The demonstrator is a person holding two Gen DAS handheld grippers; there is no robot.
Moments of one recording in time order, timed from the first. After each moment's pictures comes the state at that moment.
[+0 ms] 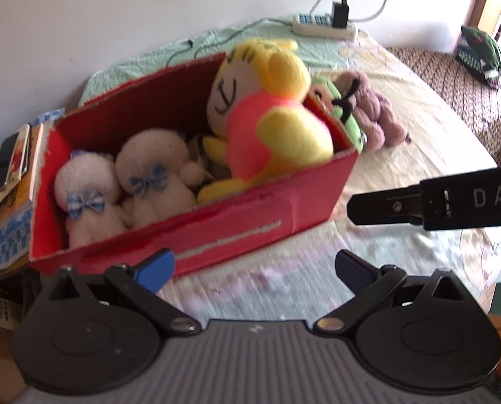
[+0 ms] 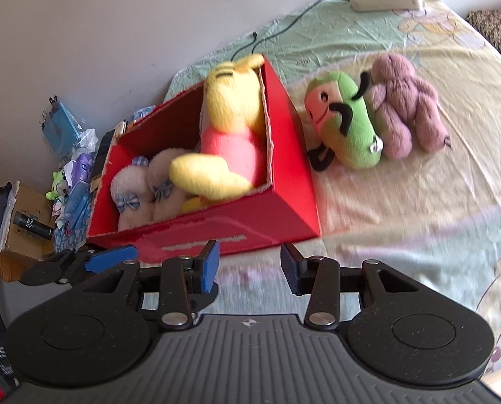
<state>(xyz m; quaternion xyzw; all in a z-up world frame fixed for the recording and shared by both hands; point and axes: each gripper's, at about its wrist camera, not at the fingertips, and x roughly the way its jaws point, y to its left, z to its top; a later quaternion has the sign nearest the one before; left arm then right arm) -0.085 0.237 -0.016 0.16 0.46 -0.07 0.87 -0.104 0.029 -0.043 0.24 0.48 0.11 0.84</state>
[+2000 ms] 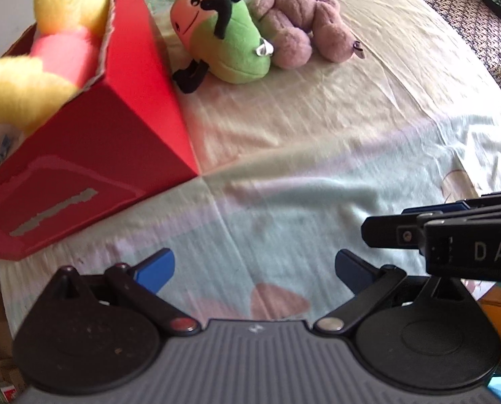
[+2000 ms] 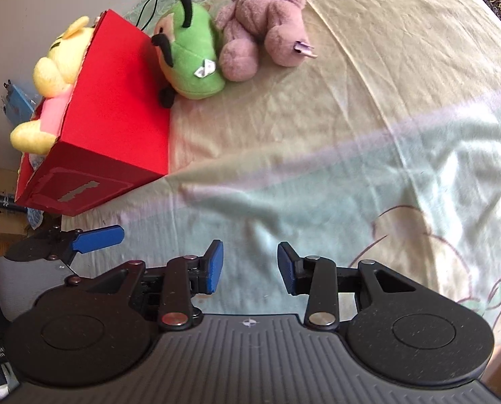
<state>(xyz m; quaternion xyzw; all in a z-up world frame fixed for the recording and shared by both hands) -0.058 0.093 -0.117 0.18 0.58 -0.01 0.80 -0.117 -0.104 -0.126 0.25 0.58 0.11 0.77</state>
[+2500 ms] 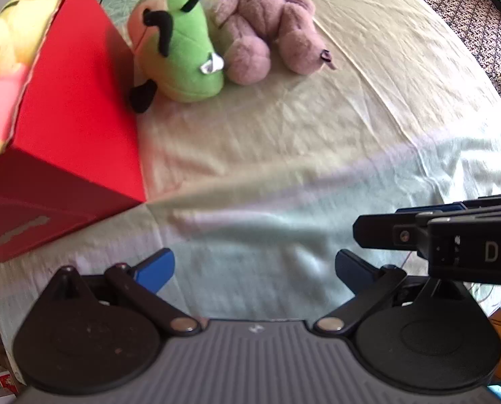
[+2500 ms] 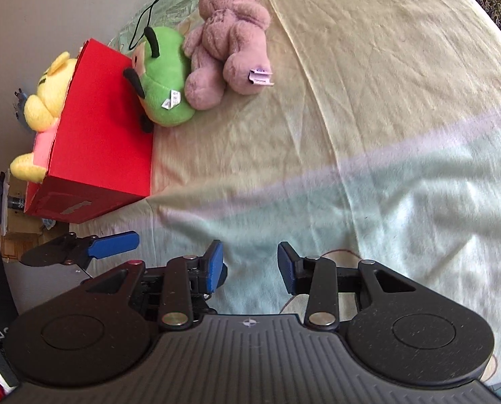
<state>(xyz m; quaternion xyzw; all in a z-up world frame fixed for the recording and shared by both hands) -0.034 0.043 -0.134 0.17 0.59 0.01 0.79 -0.098 -0.157 -0.139 0.28 0.58 0.14 0.76</state>
